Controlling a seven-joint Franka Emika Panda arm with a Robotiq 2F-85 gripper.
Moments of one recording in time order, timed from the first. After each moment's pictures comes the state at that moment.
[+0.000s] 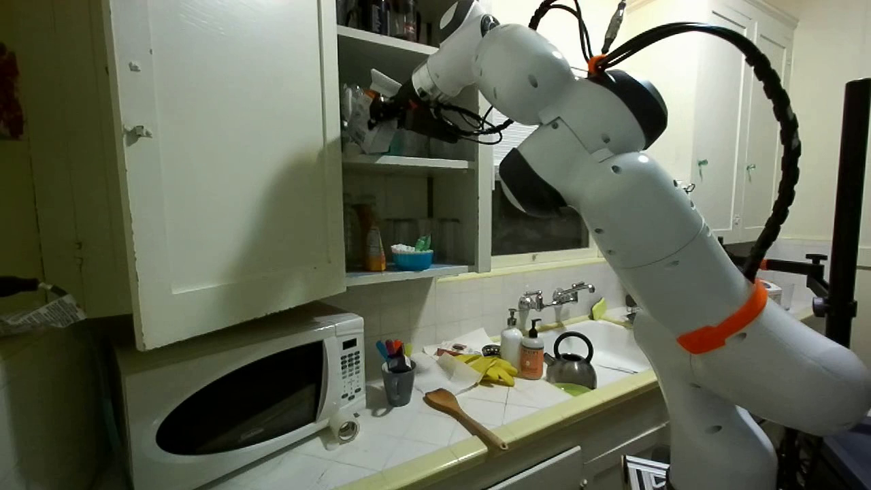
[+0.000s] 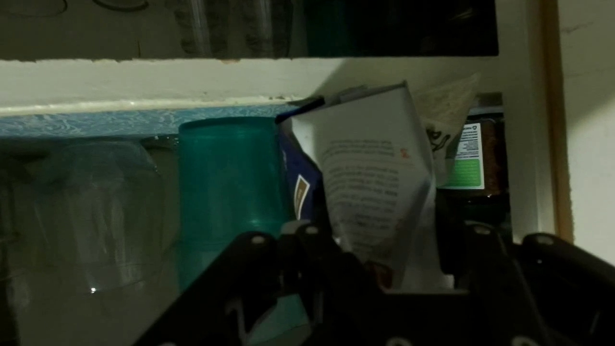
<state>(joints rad) 0.60 0.66 -1.98 -1.07 -1.74 4.21 2.71</state>
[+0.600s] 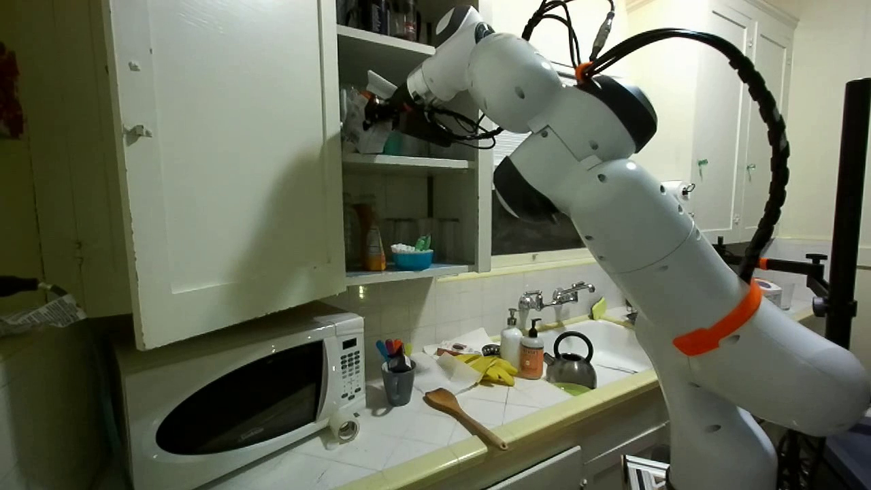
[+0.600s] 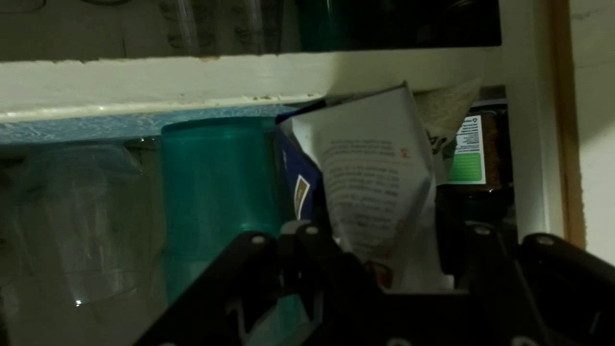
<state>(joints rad) 0.56 0.70 -1.99 -1.07 -1.65 4.21 2.71</state>
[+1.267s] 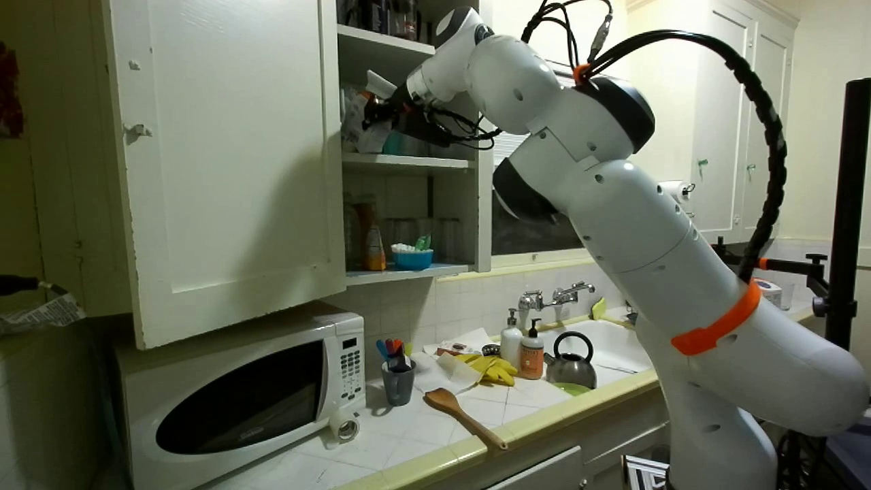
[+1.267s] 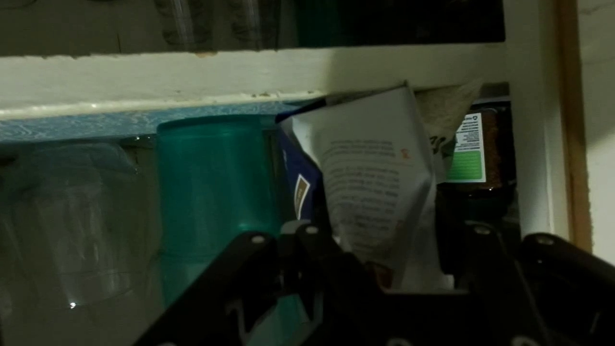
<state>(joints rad) 0.54 0.70 -1.98 -1.06 -1.63 4.21 2.70</state>
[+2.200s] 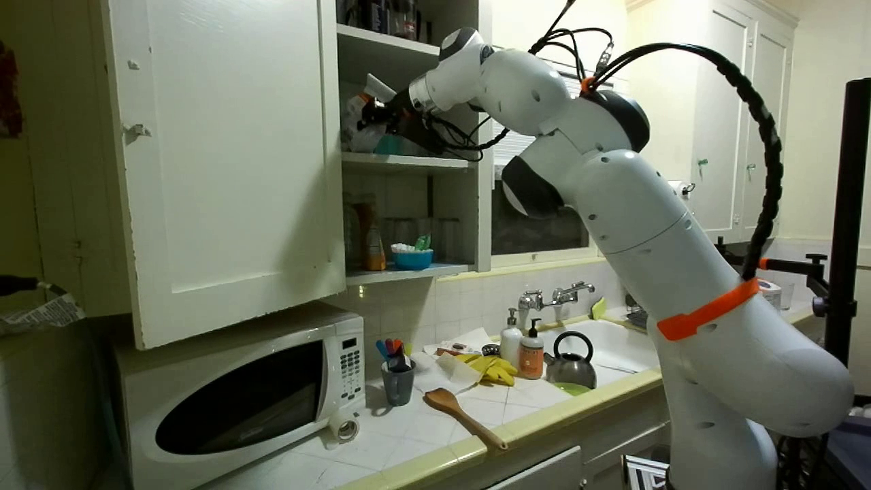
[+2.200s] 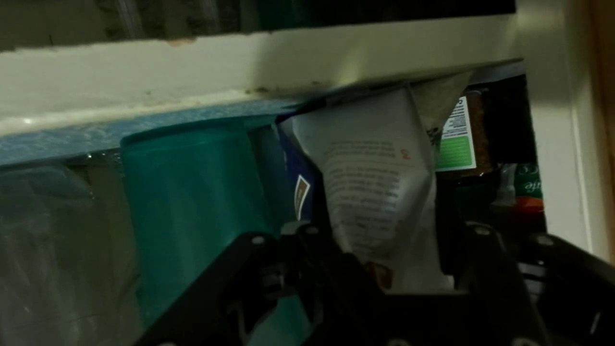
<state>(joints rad) 0.31 0.59 -1.64 -0.91 -1.63 4.16 2.68</state>
